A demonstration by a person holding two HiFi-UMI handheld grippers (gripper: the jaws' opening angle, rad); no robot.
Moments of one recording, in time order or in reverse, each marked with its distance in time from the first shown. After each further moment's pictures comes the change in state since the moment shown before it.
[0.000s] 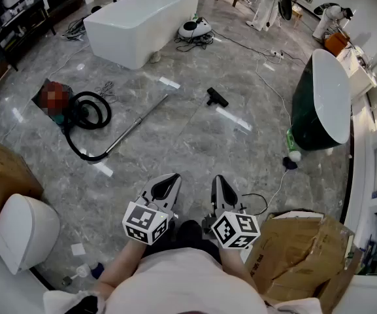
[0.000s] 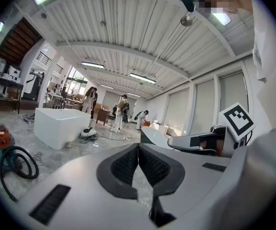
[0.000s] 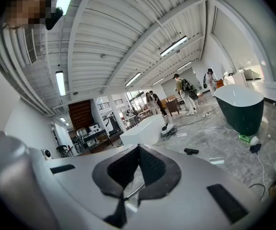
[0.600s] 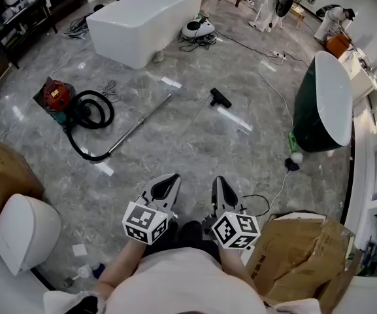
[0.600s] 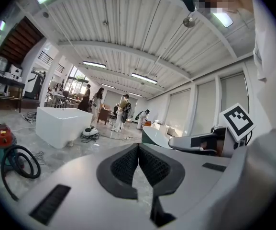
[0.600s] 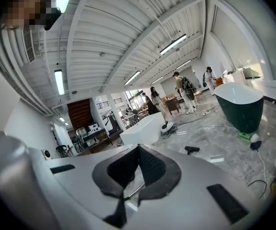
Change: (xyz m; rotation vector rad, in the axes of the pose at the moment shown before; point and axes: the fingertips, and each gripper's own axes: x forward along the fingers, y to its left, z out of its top) left arm -0.012 0.027 0.000 -0.009 0.004 0.002; right arm 0.015 0.018 -0.011 0.009 0.011 -0.012
